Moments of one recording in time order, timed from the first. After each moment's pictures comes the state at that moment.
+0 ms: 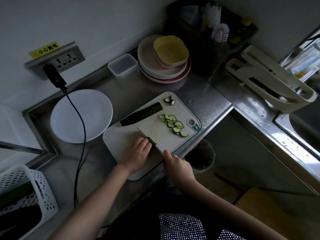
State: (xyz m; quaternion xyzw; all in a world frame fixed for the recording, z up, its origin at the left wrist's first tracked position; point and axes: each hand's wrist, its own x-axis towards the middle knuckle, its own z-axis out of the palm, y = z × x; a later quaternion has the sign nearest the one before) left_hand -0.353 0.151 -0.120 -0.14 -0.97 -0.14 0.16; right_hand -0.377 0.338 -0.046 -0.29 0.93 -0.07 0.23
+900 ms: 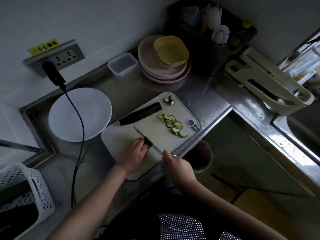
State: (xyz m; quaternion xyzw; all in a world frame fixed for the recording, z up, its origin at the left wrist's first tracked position) left_hand -0.350 0.147 -0.124 -0.11 -0.97 -0.14 0.16; right_hand -0.379 0.340 -0.041 -0.30 0.92 -0.11 0.21
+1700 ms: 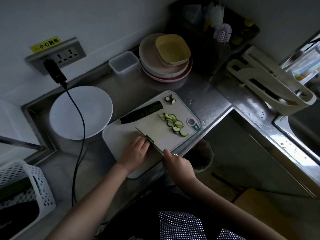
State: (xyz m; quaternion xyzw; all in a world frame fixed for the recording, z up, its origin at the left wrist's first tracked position) left_hand -0.348 0.149 -0.123 -0.09 -0.97 -0.15 0.14; right_hand -0.381 0.343 -0.055 -0.30 0.92 -0.08 0.22
